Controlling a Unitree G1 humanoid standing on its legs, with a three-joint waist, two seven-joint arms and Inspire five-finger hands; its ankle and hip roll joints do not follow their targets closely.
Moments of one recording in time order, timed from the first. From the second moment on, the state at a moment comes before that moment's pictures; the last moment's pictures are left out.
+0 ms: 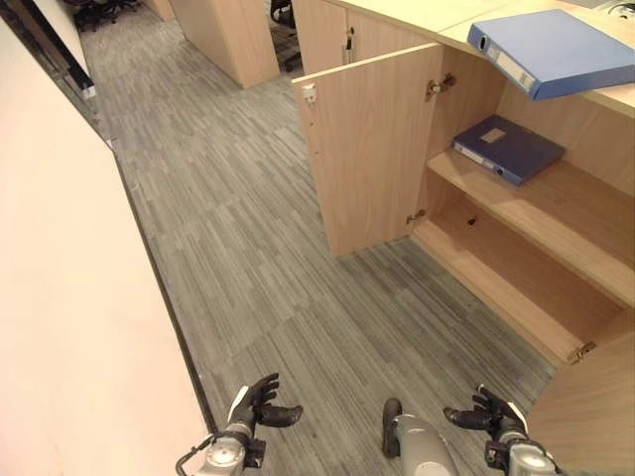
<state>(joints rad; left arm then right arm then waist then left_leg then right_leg) 0.03 0.25 -0.20 0.79 -0.13 -0.09 0.03 0.02 -0.37 0.02 0.91 0.32 -0.07 -0.03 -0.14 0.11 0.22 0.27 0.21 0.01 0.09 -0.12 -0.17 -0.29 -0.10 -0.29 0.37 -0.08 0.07</state>
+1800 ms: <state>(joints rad) 0.02 0.25 -0.23 1.09 -0.07 -0.08 0.10 -0.02 -0.26 0.19 0.91 0.24 -0.06 -0.01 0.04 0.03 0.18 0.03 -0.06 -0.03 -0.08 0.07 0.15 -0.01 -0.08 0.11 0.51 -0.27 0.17</state>
